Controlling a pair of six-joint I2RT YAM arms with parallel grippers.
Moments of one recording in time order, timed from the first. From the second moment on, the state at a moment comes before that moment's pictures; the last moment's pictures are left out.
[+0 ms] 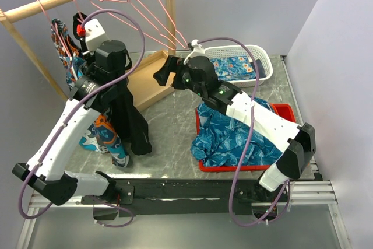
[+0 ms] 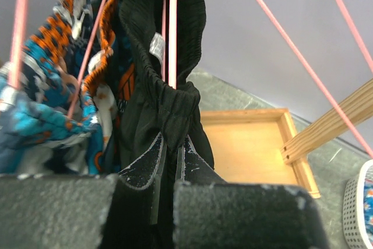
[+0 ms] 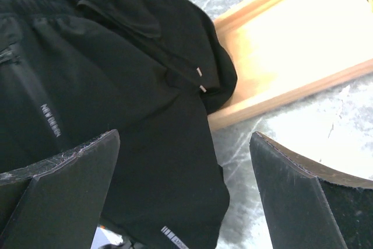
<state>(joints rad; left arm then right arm) -0.54 1.29 1.64 -0.61 -1.04 -0.40 0.82 1.57 1.52 -0.20 0.13 0.71</state>
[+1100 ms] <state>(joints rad) -0.74 1.22 1.82 -0.73 -0.89 -0.46 0.82 1.26 1.26 -0.20 0.14 0.71</state>
